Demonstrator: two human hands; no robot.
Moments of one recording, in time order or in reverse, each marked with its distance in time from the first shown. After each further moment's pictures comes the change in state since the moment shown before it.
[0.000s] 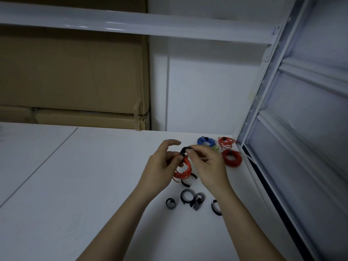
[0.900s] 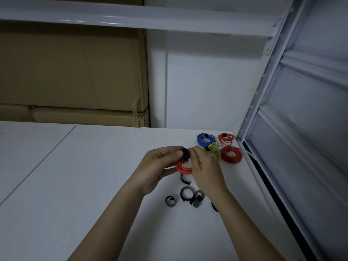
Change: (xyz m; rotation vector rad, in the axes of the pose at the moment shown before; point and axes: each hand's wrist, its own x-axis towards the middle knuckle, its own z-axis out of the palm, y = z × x) left_hand 0.006 0.004 -0.009 -0.580 -0.166 -0.359; right_hand -0.007 0.021 0.003 -0.399 -0.045 -0.093
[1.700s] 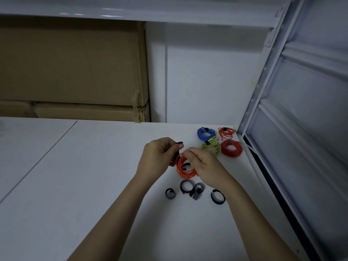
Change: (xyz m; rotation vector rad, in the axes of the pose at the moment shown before) left_hand 0.011 -0.011 0.005 0.633 0.290 0.282; right_hand -0.001 -0.005 -0.019 0.237 -0.359 0.057
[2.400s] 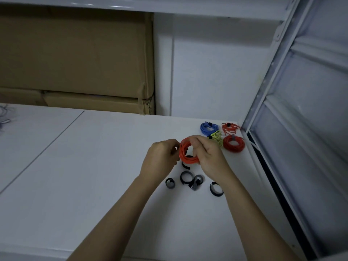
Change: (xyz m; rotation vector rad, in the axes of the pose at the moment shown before) left_hand -0.024 -0.005 0.008 0.439 0.025 0.146; right_hand -0.006 -0.005 0.002 0.159 0.171 -0.090
